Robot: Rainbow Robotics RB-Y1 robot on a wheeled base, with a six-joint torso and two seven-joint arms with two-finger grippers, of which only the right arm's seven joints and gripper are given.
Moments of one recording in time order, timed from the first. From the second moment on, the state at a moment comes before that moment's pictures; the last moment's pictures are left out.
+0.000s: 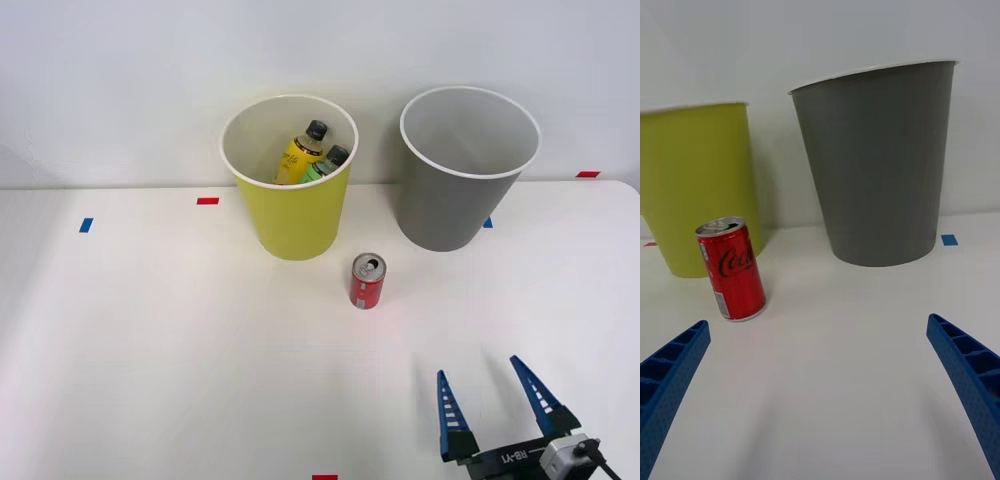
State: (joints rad) arm 0.68 -0.14 0.16 -1.72 0.31 -0.73 1.13
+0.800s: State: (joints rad) arm 0.79 -0.14 0.14 -1.72 0.23 -0.73 1.16
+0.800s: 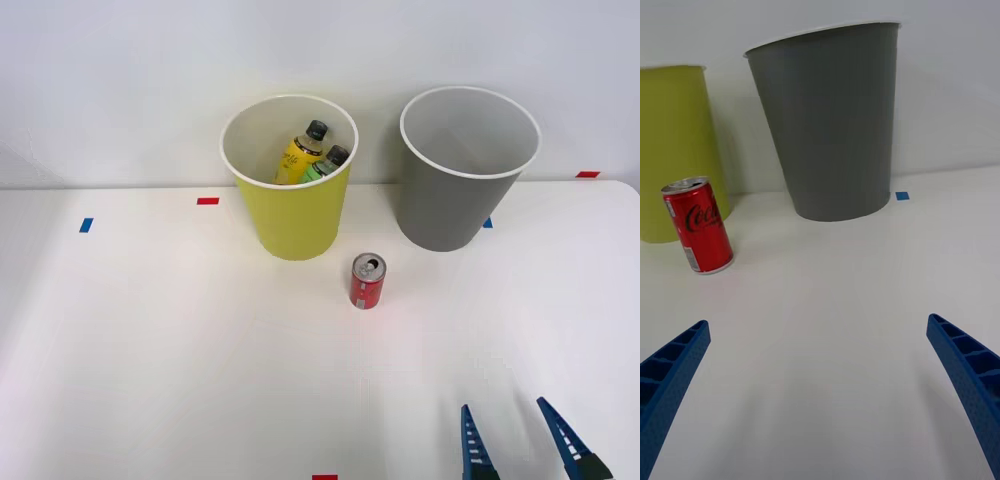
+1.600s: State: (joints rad) arm 0.80 -0.14 0.14 -1.72 0.22 -0.73 1.17
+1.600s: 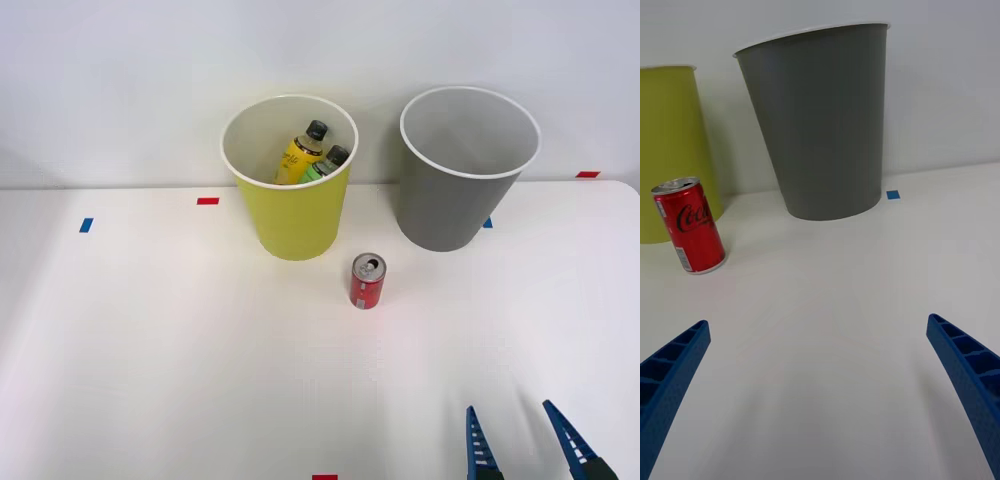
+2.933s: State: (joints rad) arm 0.80 -0.14 0.14 -1.72 0.22 -0.73 1.17
